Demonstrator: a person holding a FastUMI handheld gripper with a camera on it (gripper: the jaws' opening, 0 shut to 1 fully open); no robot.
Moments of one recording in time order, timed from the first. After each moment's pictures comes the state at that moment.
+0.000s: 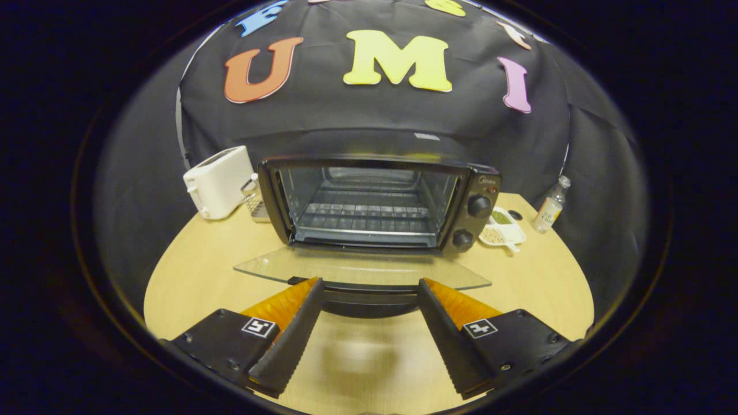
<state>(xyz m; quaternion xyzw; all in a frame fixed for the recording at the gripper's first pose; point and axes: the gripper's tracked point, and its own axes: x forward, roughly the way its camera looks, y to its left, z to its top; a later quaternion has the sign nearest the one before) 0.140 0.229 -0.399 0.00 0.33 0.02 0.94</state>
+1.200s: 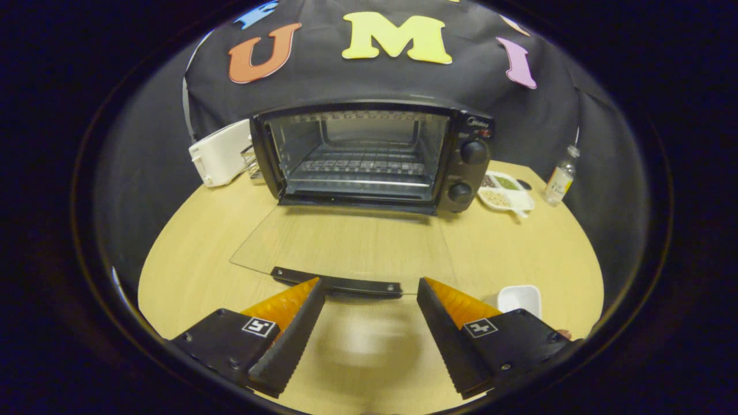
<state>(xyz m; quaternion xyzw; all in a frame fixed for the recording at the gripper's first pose) 0.113 0.169 -0.436 0.00 0.35 0.06 0.93</state>
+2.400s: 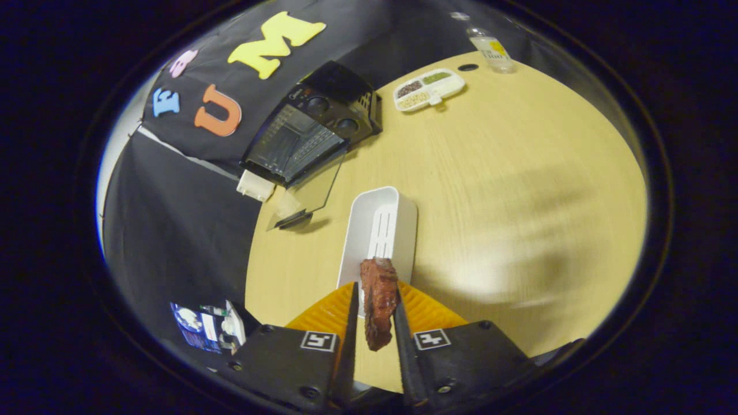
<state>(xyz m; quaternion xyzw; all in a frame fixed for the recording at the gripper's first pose) 0.009 -0.006 -0.477 0.30 0.50 0.19 0.79</state>
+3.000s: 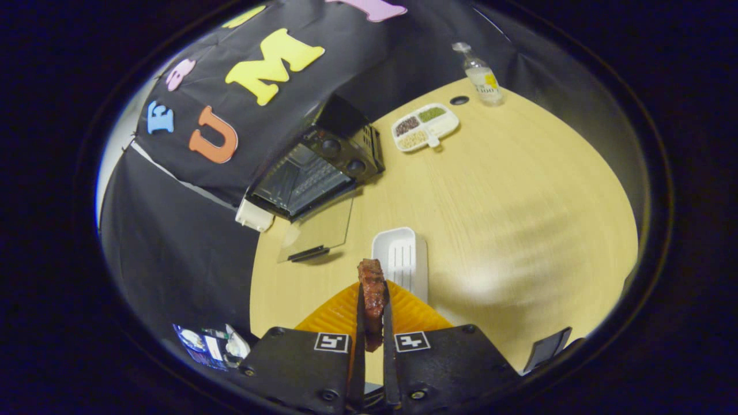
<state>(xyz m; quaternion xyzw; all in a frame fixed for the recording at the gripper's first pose) 0.030 0.007 -0.382 0.31 0.43 0.13 0.84</state>
